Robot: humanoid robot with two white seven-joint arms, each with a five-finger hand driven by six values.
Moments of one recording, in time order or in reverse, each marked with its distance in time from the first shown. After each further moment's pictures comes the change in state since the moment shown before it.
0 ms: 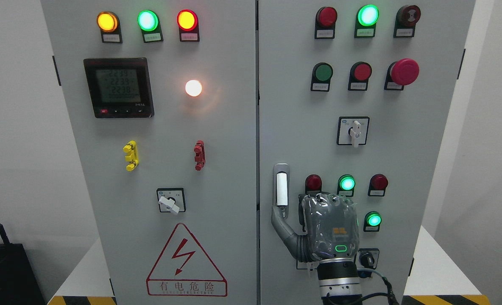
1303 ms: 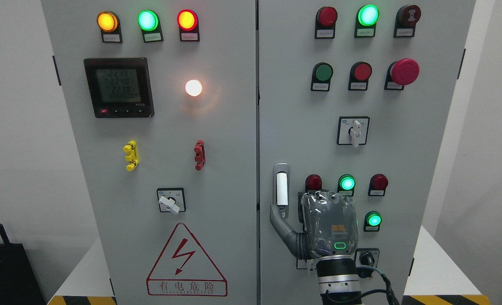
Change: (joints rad) left arm 0.000 0.000 0.000 0.000 0.000 0.000 0.000; right arm -0.013 0.002 -0.002 0.011 -0.001 0.000 0.004
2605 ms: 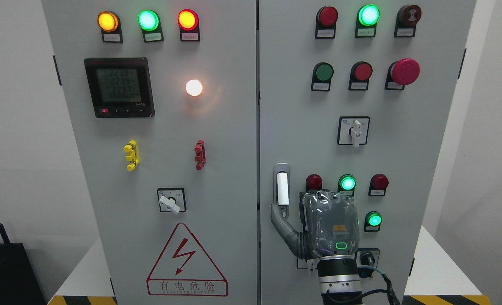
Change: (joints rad) left arm 0.000 0.000 0.000 0.000 0.000 -0.003 0.000; right arm 0.002 0.003 -0.010 0.000 -0.002 0.002 -0.007
